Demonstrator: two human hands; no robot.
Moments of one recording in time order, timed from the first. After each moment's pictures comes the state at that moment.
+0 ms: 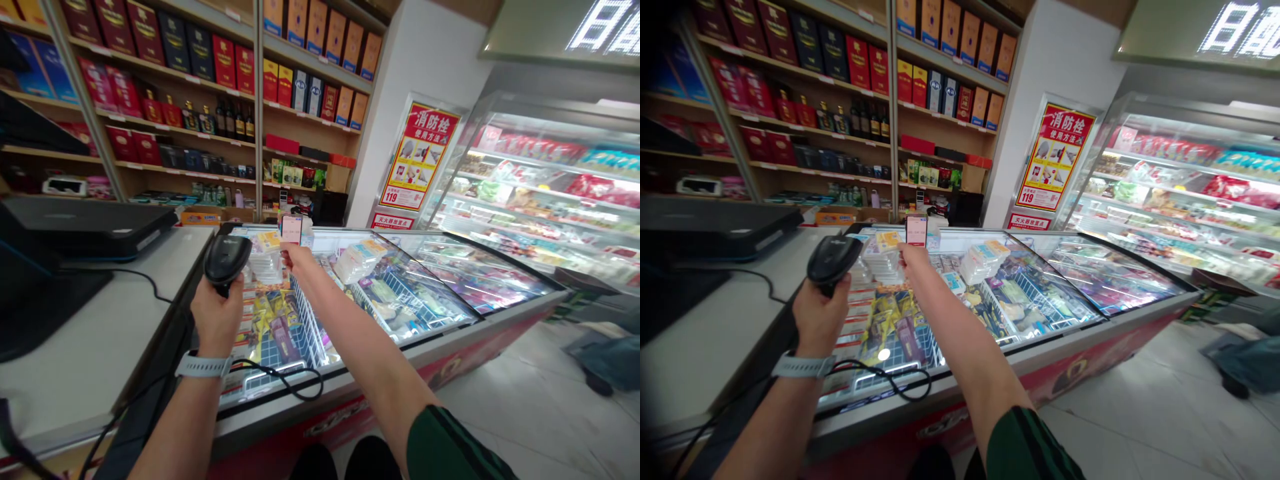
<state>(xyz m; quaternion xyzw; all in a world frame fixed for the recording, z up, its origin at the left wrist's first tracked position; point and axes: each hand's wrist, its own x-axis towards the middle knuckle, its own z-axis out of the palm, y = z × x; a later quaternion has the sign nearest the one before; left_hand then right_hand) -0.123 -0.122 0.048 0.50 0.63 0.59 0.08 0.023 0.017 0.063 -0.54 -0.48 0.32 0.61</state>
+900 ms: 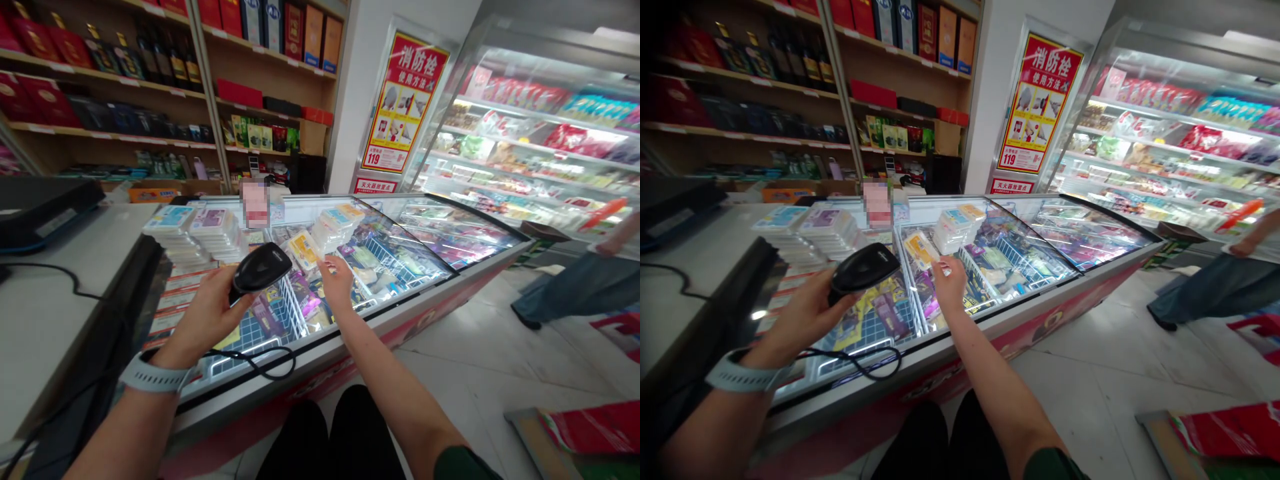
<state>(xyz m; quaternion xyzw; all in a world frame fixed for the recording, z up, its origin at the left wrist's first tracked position) -0.089 -0.130 0.034 0.82 0.41 0.37 0.15 0.169 -0.123 -0.032 -0.58 -0.44 0.13 0.68</state>
